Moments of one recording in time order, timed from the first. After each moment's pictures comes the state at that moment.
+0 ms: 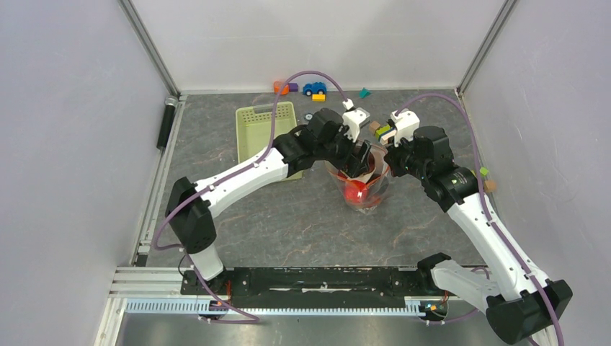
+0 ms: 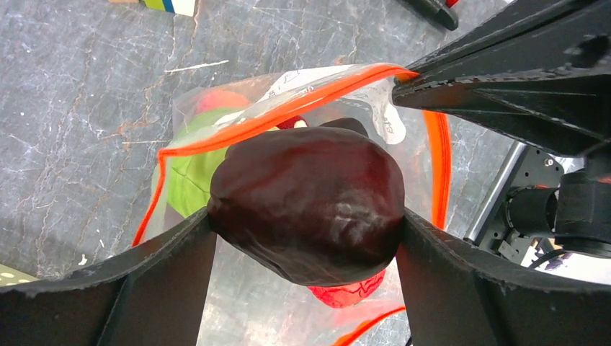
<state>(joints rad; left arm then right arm) -0.89 1.72 1.55 -0.39 0.19 -0.15 0.38 1.00 1.02 -0.56 -0.03 -0.04</state>
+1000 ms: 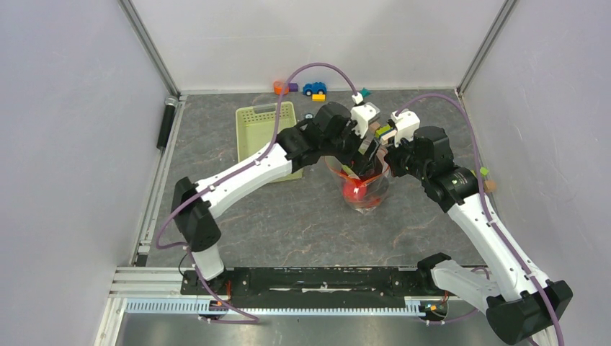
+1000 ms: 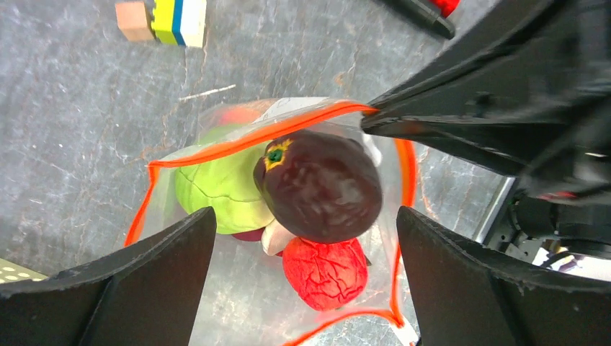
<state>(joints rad) -0.92 1.79 1.71 -0.49 0.13 -0.10 0.38 1.00 1.02 -0.56 -0.03 -0.04</state>
